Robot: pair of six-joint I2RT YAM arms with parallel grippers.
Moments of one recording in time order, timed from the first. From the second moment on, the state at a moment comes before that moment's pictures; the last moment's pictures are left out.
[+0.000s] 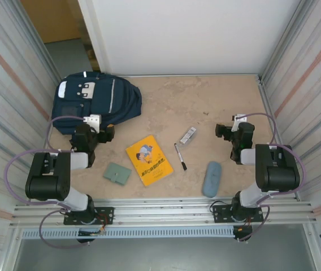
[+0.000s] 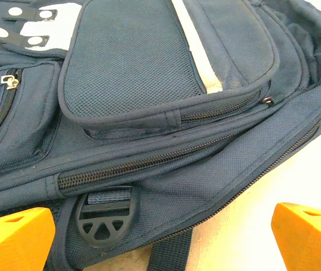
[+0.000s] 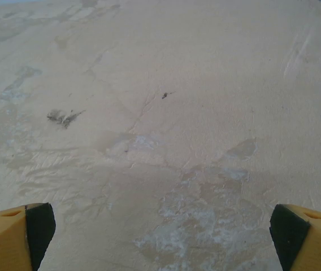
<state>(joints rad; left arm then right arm) -0.02 1.51 0.42 0.68 0.05 0.07 -0.05 1.57 0.42 0.70 -0.02 0.05</state>
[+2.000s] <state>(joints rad) -0.38 1.02 0.65 0.11 -0.31 0.06 -0.06 1.42 0.98 -0.01 -0.08 0.31</state>
